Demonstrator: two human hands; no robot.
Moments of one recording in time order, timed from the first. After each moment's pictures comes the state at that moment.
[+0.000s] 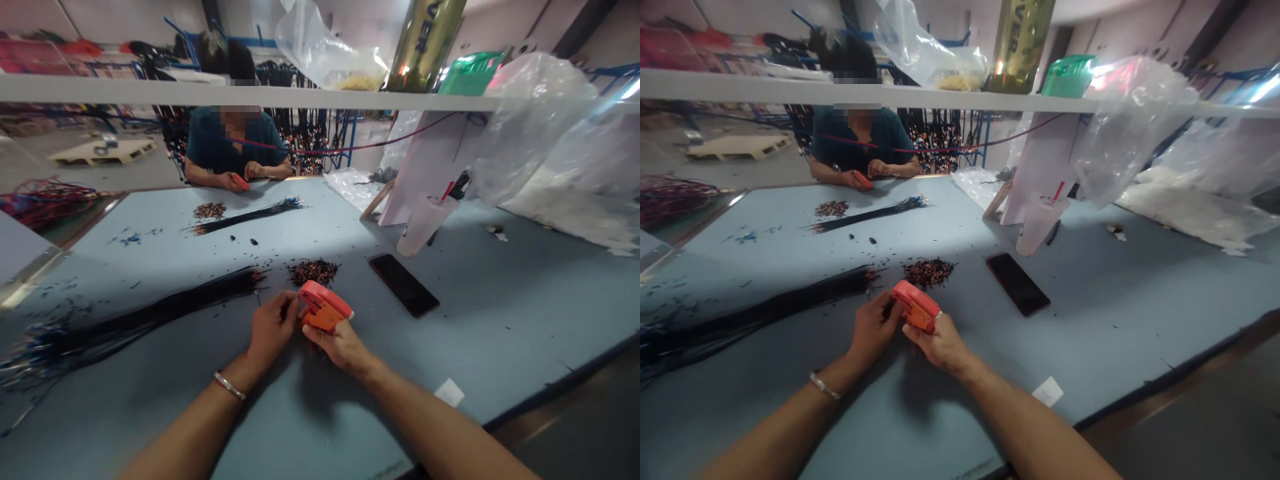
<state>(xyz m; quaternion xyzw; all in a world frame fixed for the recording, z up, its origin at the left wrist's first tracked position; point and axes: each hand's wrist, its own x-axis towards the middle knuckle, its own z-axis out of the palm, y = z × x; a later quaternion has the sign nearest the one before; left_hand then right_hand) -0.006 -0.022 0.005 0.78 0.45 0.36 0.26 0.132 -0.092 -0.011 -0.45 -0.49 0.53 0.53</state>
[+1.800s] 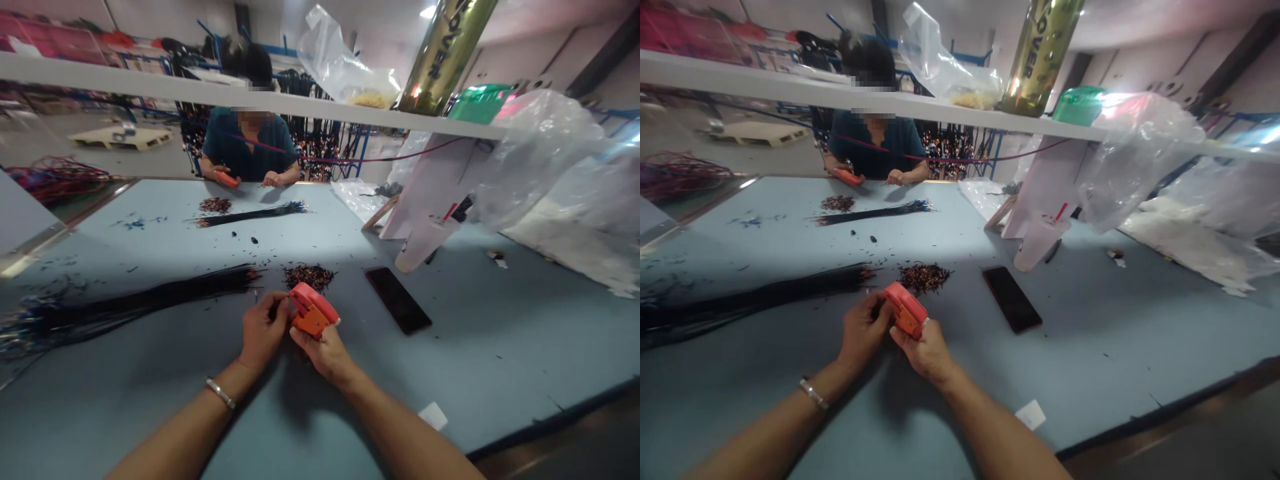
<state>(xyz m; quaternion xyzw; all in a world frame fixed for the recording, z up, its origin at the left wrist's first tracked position) 0.007 -0.035 0.007 0.69 0.48 0.46 0.30 0.131 -0.086 -0.027 -0.46 -0.51 0.50 0.53</state>
